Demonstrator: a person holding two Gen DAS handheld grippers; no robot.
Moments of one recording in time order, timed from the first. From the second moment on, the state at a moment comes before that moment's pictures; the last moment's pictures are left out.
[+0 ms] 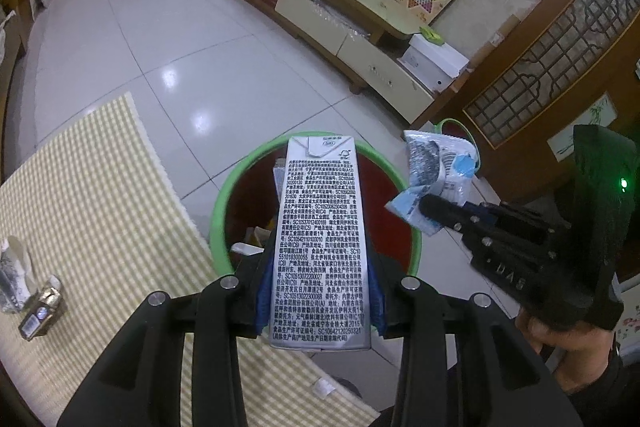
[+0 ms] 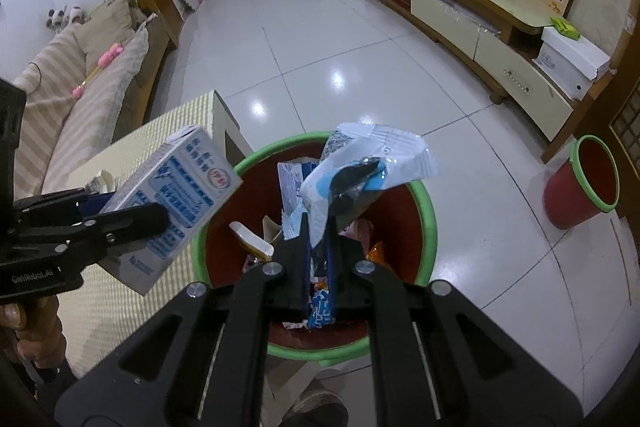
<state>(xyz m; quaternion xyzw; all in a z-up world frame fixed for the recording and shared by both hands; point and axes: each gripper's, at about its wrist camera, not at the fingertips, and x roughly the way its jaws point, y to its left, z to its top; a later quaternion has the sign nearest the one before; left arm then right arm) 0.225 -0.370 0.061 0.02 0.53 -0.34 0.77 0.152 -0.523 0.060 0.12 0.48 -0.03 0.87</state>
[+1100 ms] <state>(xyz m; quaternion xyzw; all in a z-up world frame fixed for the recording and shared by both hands) 0.208 -0.125 0.074 -0.05 0.49 -0.14 0.86 0.163 -0.419 0.067 0.12 0.45 0.03 0.88</state>
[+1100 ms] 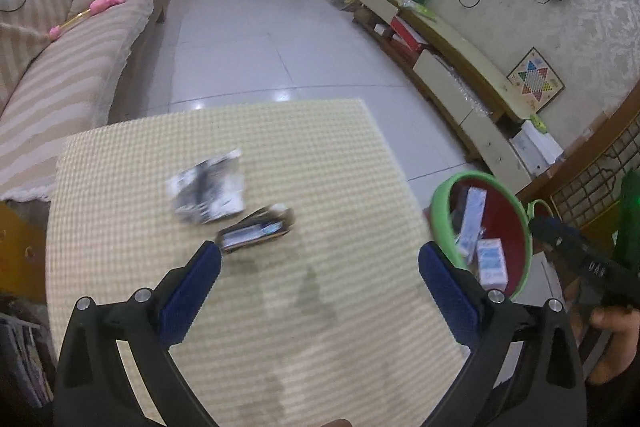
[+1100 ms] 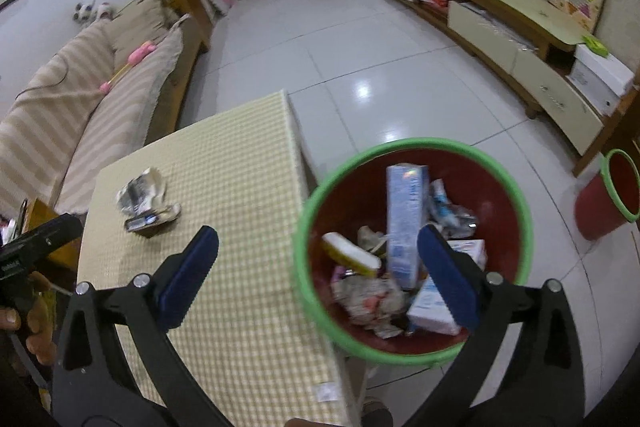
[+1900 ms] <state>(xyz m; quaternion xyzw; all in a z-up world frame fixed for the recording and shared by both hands) 0.267 -0.125 -0.022 0.10 0.54 -0.18 0.81 0.167 -0.363 0.051 0.05 0.48 0.08 0.87</state>
